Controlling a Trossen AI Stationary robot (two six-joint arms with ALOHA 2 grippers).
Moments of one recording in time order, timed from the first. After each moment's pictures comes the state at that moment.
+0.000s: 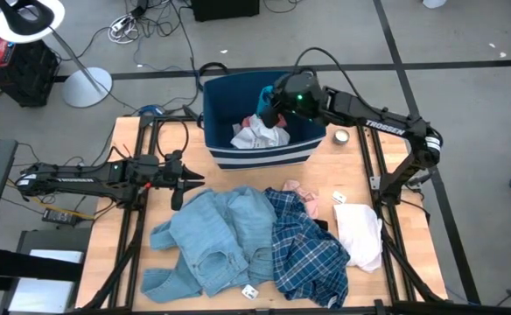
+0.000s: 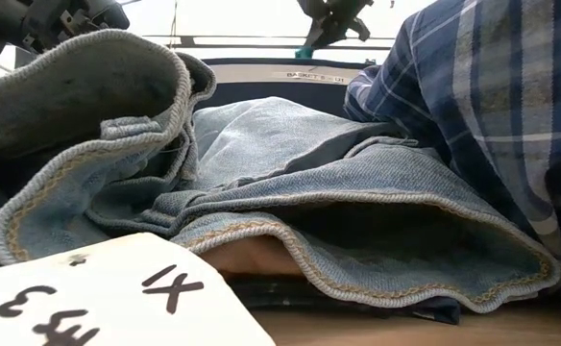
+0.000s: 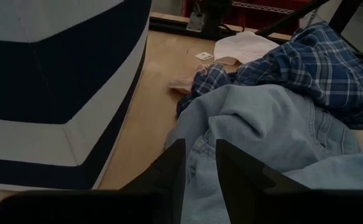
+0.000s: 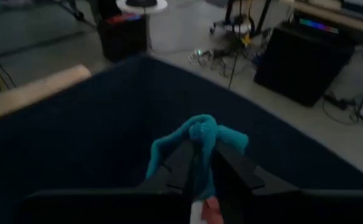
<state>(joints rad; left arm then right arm) 0.04 0.56 0.41 -0.20 -0.05 -0.16 -0.32 1.60 1.69 -0.55 0.46 0.15</state>
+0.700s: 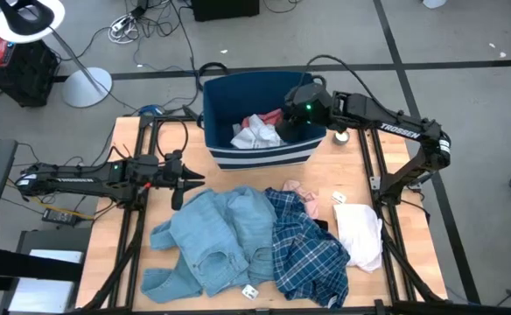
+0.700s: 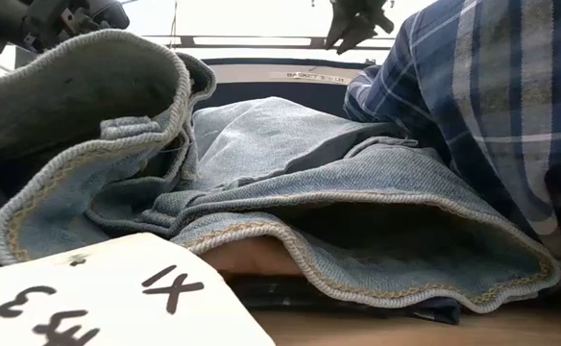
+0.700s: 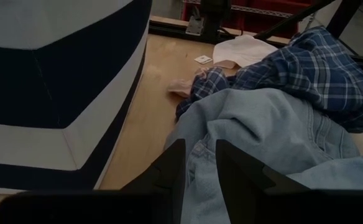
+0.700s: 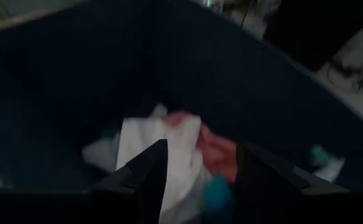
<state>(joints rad) 0.04 0.56 0.41 -0.18 -0.04 -0.16 -0.26 1.51 1.69 -0.88 0.45 0.20</state>
